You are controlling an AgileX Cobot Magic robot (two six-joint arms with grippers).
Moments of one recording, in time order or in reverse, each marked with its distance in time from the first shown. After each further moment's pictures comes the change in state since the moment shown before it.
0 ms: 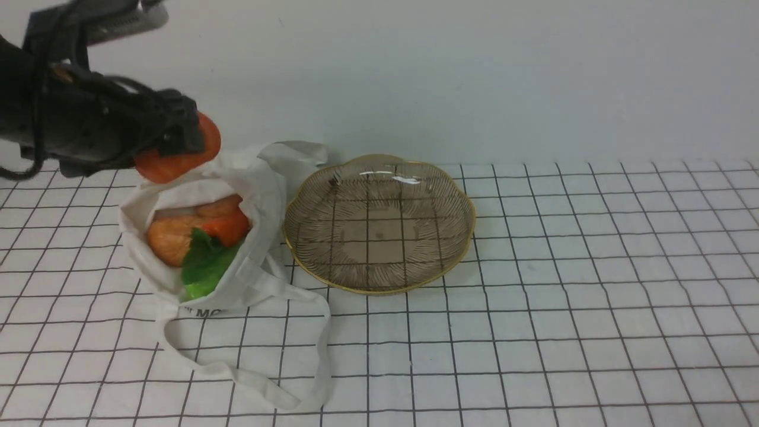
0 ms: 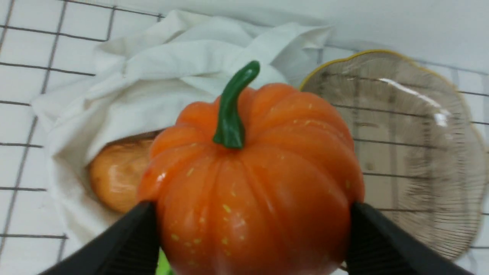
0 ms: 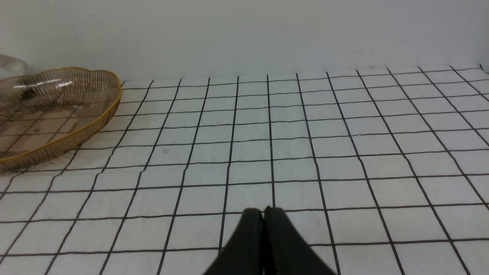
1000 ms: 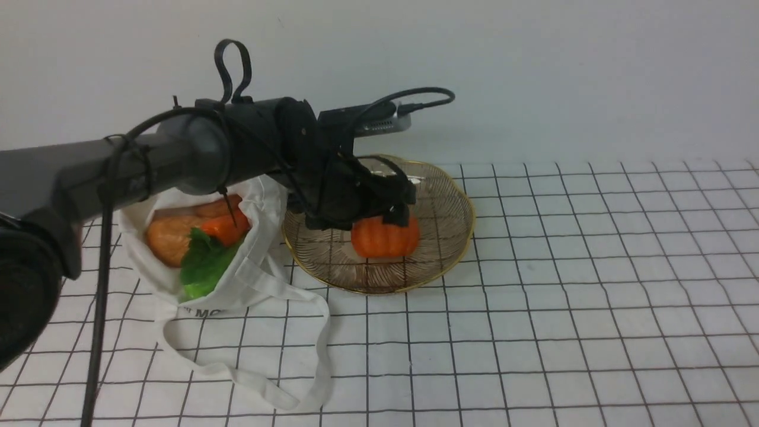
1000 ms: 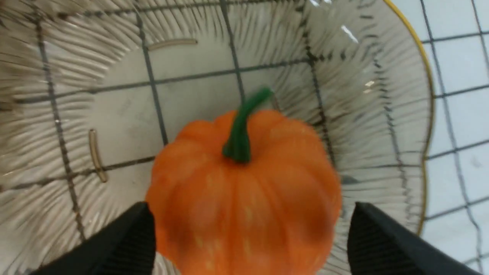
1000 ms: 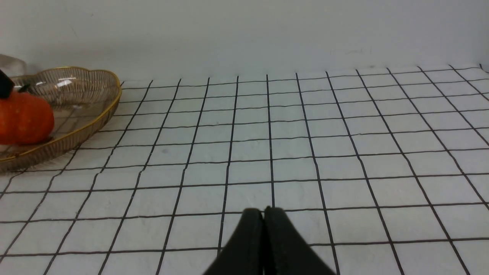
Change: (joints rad) right arm 0.000 0.000 0.000 0.000 0.000 0.001; left arm -0.325 0.580 -0.295 -0.104 -0.125 0.044
